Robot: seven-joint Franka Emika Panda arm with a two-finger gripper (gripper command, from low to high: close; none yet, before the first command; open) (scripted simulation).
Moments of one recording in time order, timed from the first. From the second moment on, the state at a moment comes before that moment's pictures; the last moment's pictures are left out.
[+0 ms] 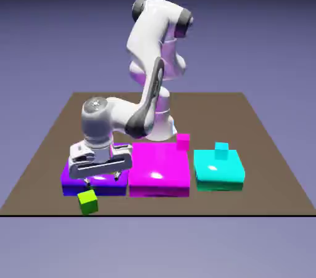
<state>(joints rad) 0.36 0.56 -0.72 -2.06 0.38 2.34 -0.16</state>
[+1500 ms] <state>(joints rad) 0.06 0.11 -0.39 -2.36 -0.04 2.19 0.53</state>
